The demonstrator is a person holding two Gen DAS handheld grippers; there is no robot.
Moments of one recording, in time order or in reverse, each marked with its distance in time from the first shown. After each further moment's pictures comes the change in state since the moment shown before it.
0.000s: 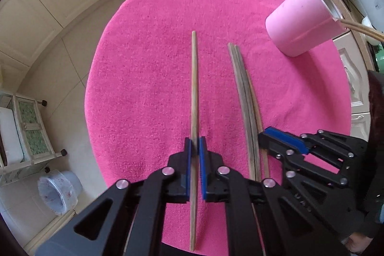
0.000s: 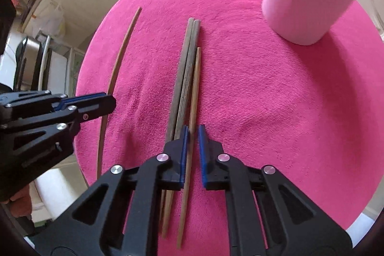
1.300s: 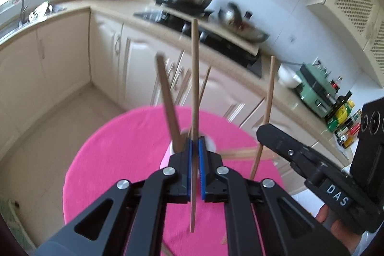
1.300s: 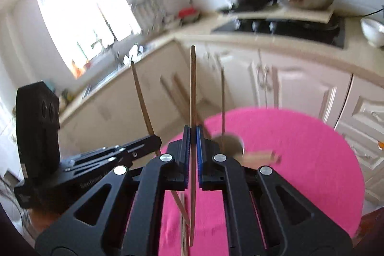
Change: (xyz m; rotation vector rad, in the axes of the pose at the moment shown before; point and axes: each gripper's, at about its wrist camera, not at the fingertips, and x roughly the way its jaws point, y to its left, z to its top) left arm -0.156 -0.115 0.083 0.284 -0.595 -0.310; right arm -0.204 -0.064 0.008 0.291 -0.882 0.062
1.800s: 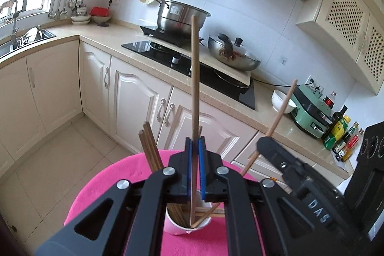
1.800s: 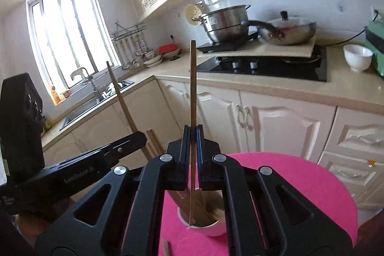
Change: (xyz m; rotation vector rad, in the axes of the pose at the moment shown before) left arm 0.019 -0.003 0.052 0.036 -0.137 -0.043; right arm 0.009 -0.004 0.040 -0.028 -0.197 -0.147
